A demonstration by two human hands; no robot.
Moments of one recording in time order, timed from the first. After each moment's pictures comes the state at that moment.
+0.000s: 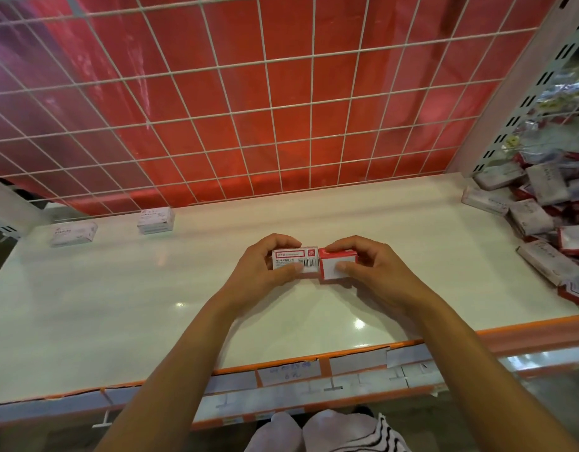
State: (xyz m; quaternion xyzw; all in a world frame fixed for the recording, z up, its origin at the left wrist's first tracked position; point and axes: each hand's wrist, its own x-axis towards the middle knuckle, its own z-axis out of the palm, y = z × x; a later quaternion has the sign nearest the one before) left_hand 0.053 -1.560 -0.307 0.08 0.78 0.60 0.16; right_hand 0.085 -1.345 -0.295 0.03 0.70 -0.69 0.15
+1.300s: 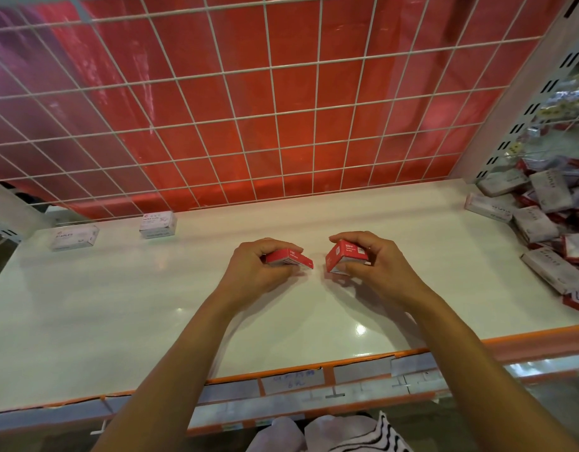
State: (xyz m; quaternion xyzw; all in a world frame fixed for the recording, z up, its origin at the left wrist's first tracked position) left_hand 0.043 -1.568 -0.298 0.09 0.83 0.55 0.10; right_hand 0.072 -1.347 -0.296 0.00 0.78 -0.62 0.07
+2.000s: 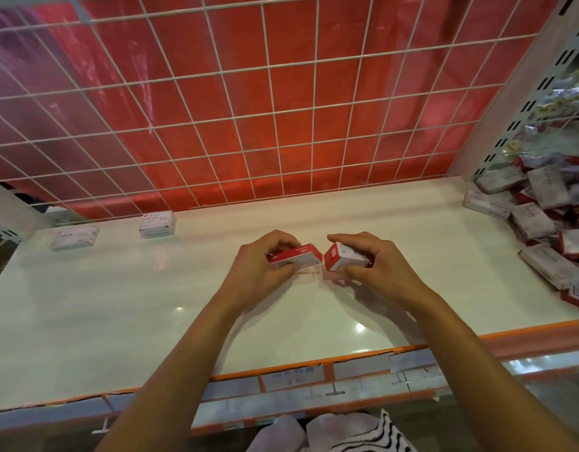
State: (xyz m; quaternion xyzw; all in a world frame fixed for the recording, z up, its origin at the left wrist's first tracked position) left_hand 0.046 -1.563 -0.296 0.15 0.87 0.46 0.07; right_hand 0.075 -1.346 -0.296 -0.03 0.80 -0.59 0.07
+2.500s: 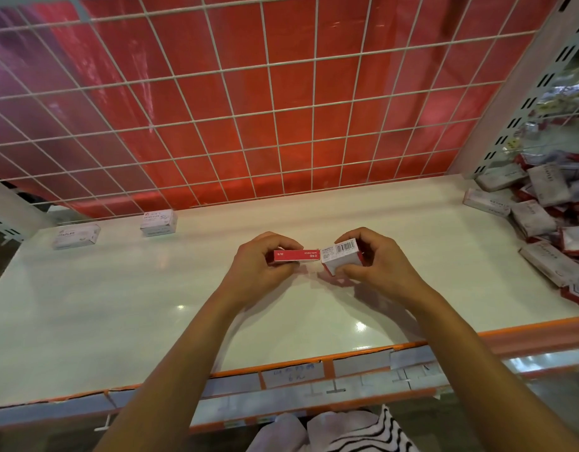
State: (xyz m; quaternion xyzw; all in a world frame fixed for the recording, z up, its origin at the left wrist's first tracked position) left_hand 0.046 -1.564 -0.296 0.16 0.86 0.47 0.06; right_hand 0.074 -1.345 -0.303 -0.01 0.81 -0.58 0.06
